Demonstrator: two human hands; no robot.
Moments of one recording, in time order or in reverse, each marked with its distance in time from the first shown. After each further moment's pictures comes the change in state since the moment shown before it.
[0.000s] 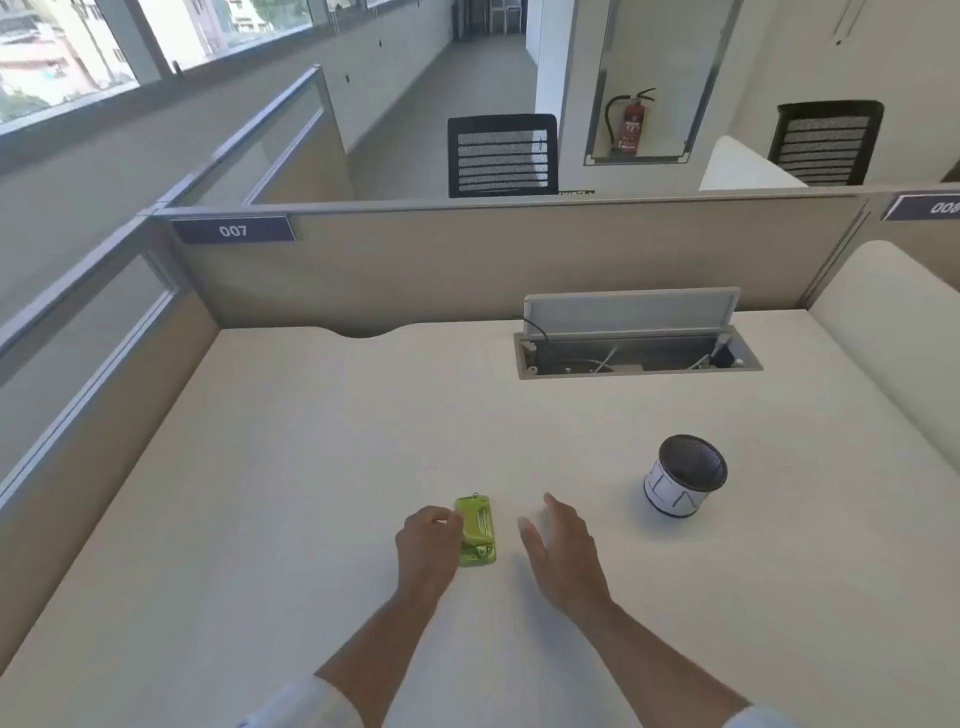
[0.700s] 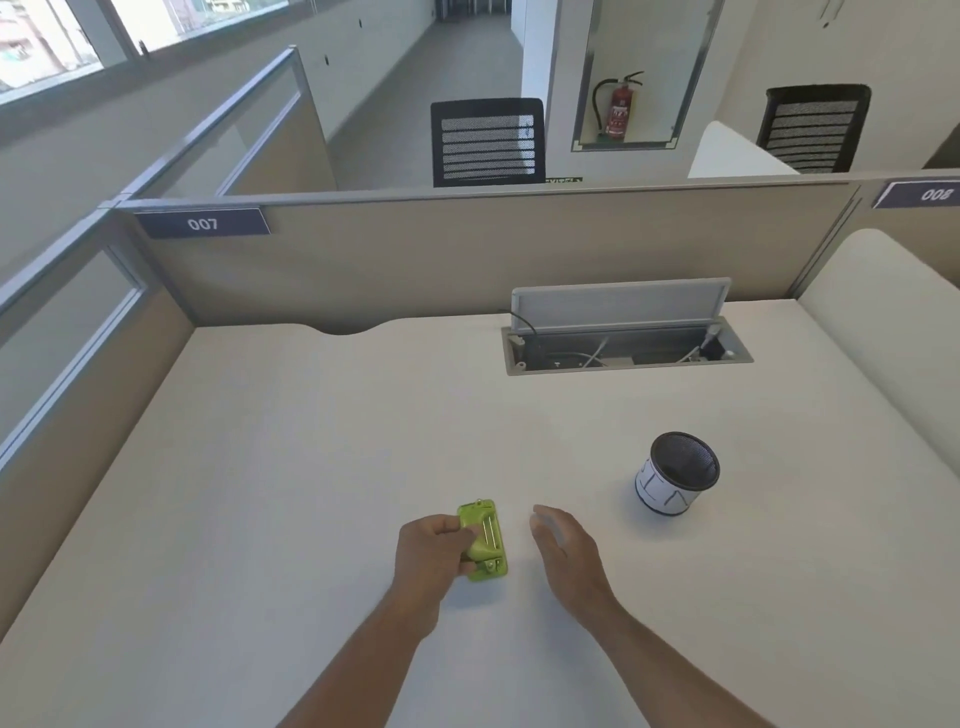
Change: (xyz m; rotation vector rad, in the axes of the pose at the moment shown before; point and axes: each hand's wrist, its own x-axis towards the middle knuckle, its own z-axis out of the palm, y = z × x) left_hand -0.011 0.013 0.000 -0.366 -0.232 -0.195; right_hand 0.007 0.016 -0.009 0.435 -0.011 0.097
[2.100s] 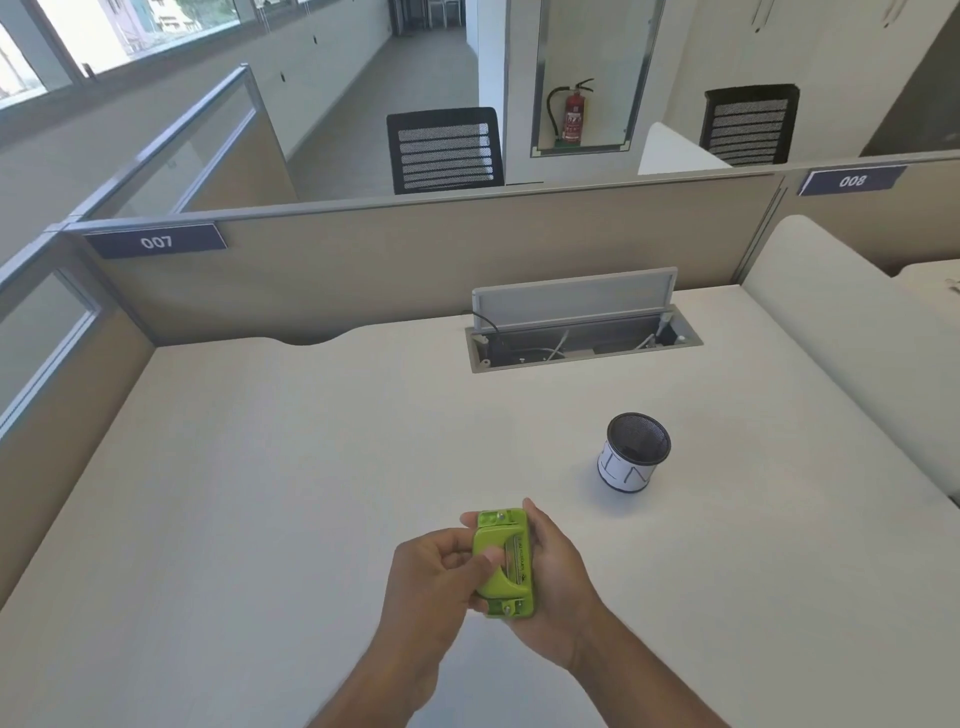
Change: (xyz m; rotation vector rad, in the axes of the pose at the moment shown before) left_hand -0.137 0.040 0.020 0.014 -0.208 0.196; right_hand -0.076 -0.065 -0.020 1.118 -0.393 0.418
